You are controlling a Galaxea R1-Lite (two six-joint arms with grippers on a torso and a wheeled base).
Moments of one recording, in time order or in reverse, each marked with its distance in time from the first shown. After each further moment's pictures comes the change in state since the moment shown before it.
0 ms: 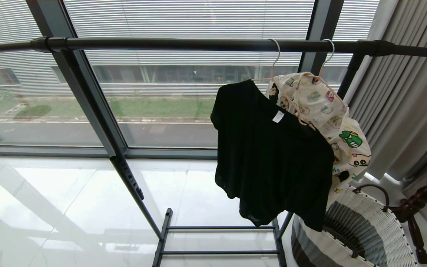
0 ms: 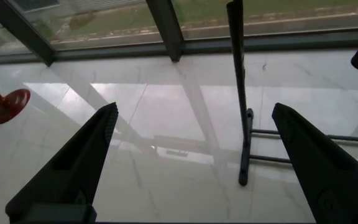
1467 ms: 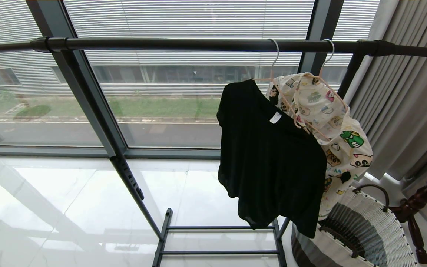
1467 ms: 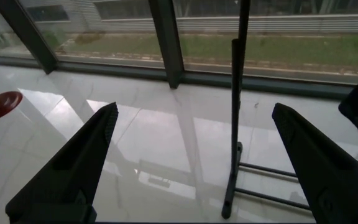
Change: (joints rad) left arm 0.061 -0.202 0.000 0.065 -0.010 -0.083; right arm 0.000 0.002 0.021 -0.062 0.004 0.003
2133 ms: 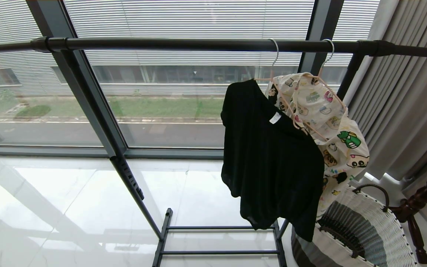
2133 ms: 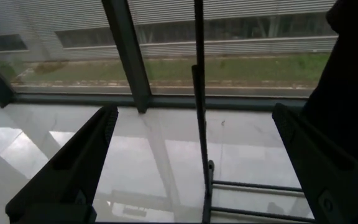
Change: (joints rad) left arm -0.003 -0.012 0.000 -0.068 -0.269 -0.021; right arm 0.001 0.001 0.000 -0.120 0.000 -0.052
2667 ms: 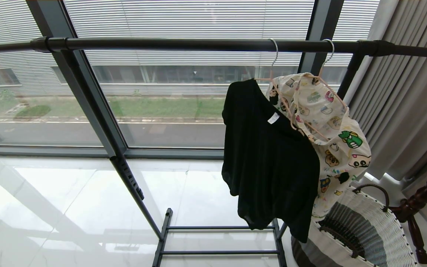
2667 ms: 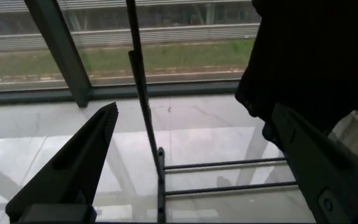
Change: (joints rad) left arm 0.000 0.000 0.000 0.082 -0.028 -0.115; right arm 0.038 -0.056 0.000 0.107 0.197 0.013
